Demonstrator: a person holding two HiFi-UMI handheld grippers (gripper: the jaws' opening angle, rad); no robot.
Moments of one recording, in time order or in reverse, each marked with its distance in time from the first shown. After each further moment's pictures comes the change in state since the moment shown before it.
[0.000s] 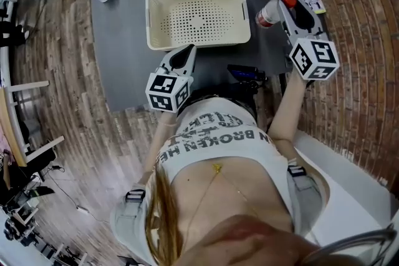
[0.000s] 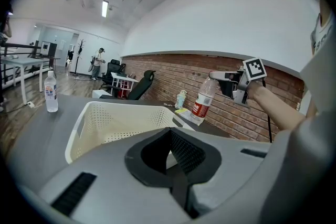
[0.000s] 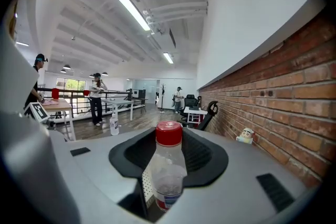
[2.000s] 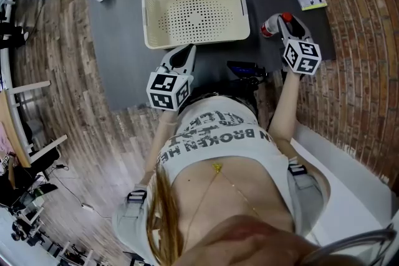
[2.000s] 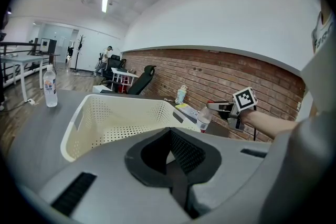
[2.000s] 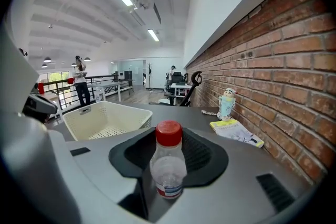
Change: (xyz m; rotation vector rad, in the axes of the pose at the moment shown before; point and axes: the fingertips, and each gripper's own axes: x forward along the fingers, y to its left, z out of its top) left arm 0.011 0.002 -0.014 -0.012 0.051 0.002; right arm -0.001 -0.057 -0.164 0.081 0.252 -0.135
